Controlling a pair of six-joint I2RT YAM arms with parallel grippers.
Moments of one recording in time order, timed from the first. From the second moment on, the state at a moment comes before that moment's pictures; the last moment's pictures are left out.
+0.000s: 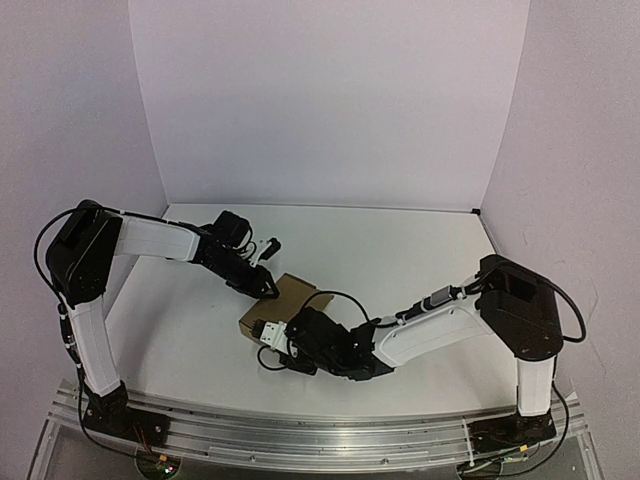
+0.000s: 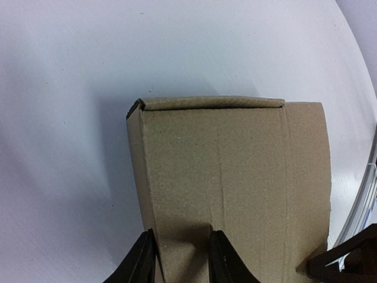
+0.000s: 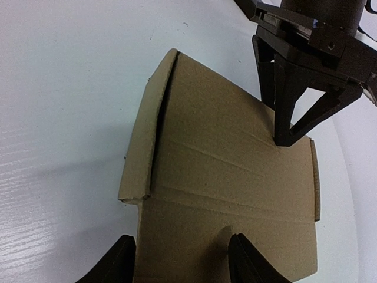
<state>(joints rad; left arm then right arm) -0.56 1.90 1.19 -0.32 0.44 -0.09 1.25 2.05 1.17 0.17 0.43 -0.38</state>
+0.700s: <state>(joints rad) -0.57 1.90 1.19 -0.32 0.45 -0.09 1.25 1.96 1.09 0.17 0.40 -0.12</state>
